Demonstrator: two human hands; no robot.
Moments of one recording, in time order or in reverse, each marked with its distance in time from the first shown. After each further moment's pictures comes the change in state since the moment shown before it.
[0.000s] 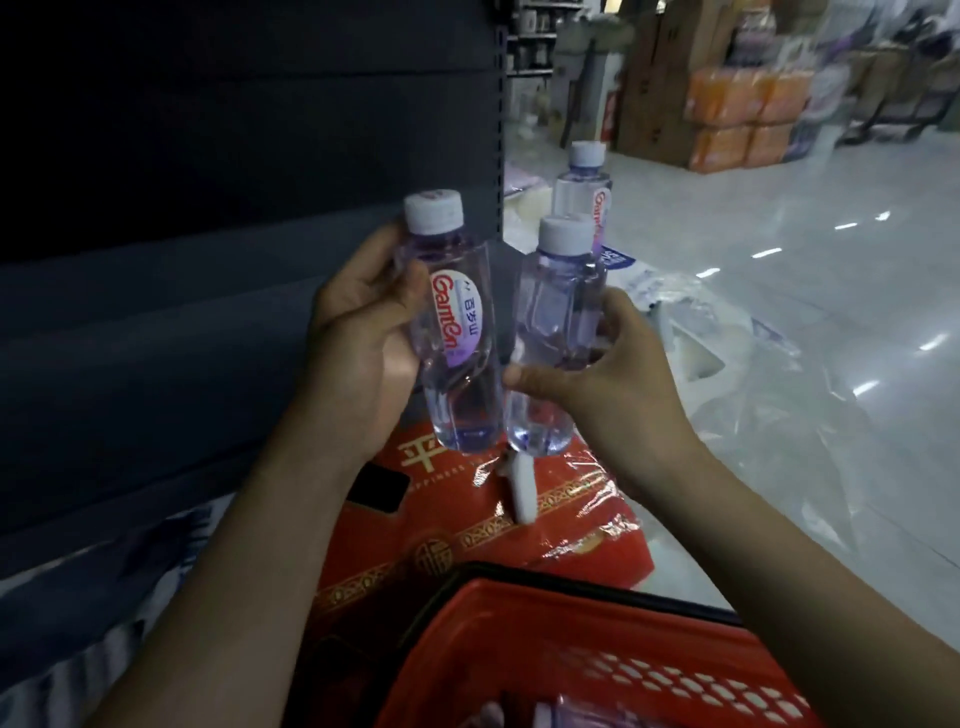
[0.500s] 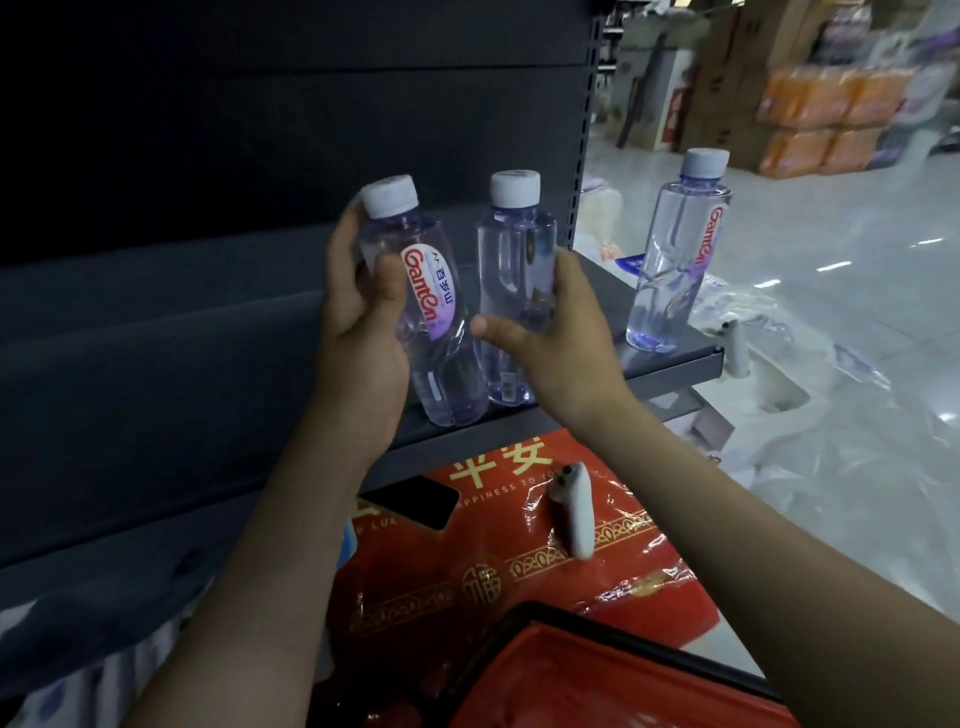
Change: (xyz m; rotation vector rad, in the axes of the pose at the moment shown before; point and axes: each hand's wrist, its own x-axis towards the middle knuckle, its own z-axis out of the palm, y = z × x) left_hand 0.029 -0.002 -0.066 0.247 0.210 0.135; right_hand 0.087 0.019 0.097 -0.058 -0.096 -0.132
